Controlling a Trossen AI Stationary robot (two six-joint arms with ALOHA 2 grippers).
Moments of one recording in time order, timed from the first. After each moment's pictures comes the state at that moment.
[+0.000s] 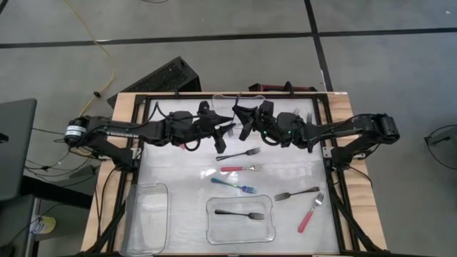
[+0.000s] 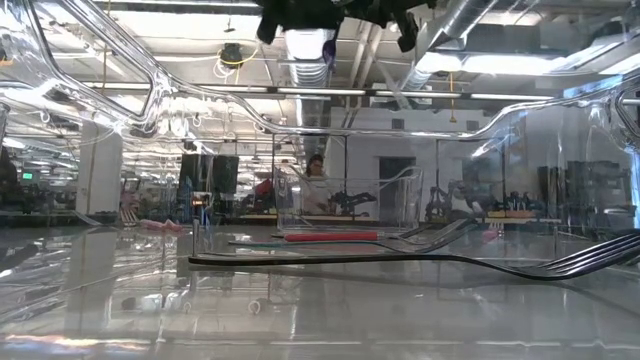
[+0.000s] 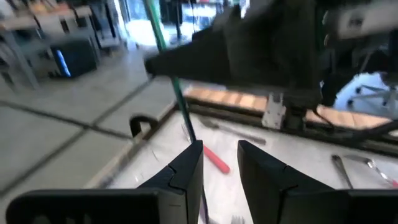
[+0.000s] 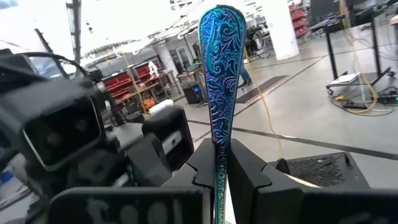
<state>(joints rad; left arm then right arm) 0.06 1.39 1.08 0.26 -0.49 -0.14 0.01 1.42 1.00 0.54 0.55 0.34</state>
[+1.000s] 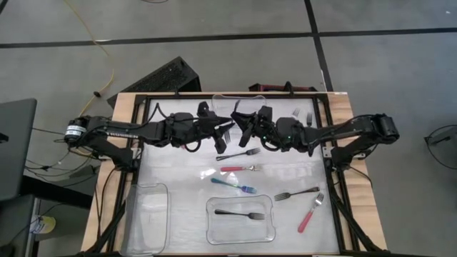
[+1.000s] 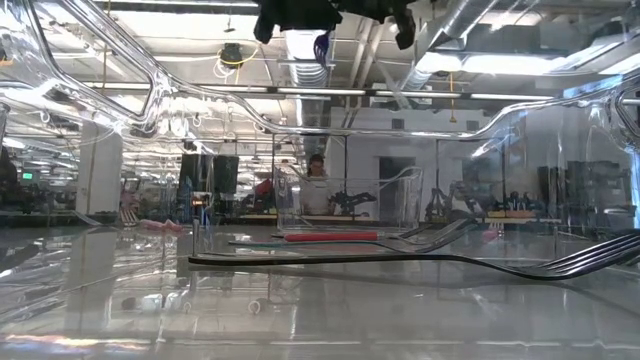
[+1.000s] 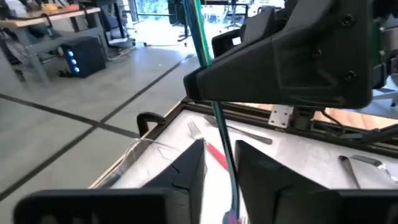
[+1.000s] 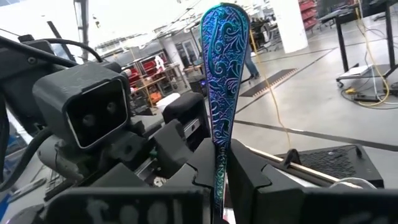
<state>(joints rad) 0.04 1.39 1.08 0.22 -0.51 -0.17 0.05 1.43 1.00 0.53 0.57 0.36</state>
